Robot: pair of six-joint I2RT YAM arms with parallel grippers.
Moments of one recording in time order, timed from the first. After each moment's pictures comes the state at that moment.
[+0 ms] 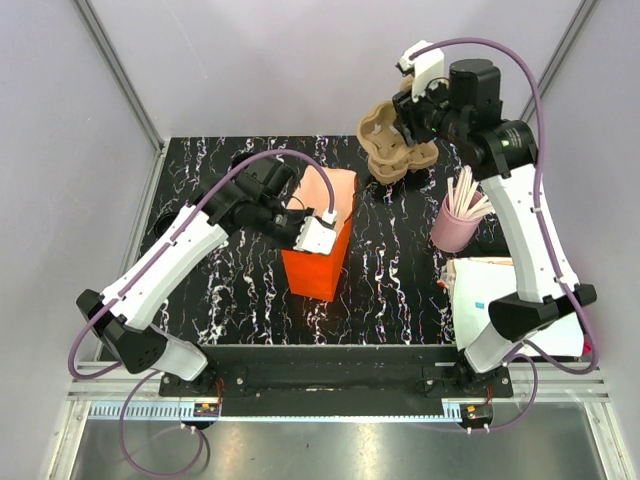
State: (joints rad) left arm -0.69 1.45 1.66 -1.22 0.62 1.19; right arm 0.38 1.62 2.16 -0.87 -0.09 -0.29
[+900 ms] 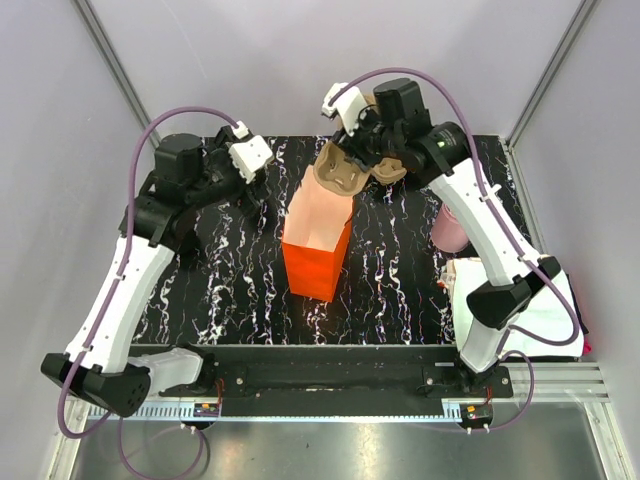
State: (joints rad) left arm -0.34 1.18 1.48 -0.66 0.37 0.60; right arm 0.60 1.78 2.22 -0.94 -0.06 -0.51
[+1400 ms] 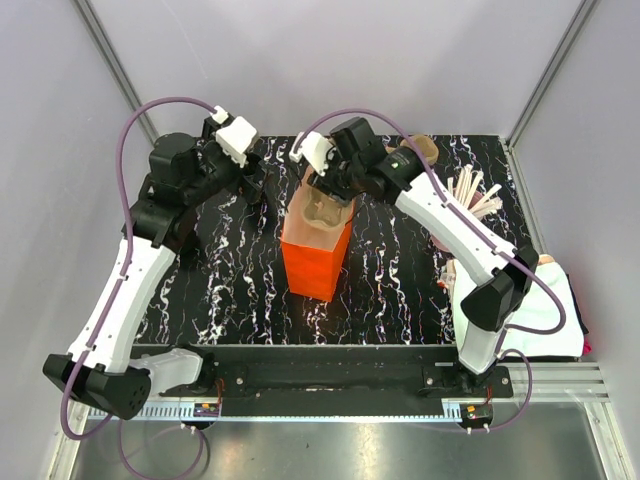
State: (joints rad) left arm -0.30 1.17 1.40 -0.44 0.31 0.37; right arm 0.73 1.80 1.99 -0.89 0.02 -0.53
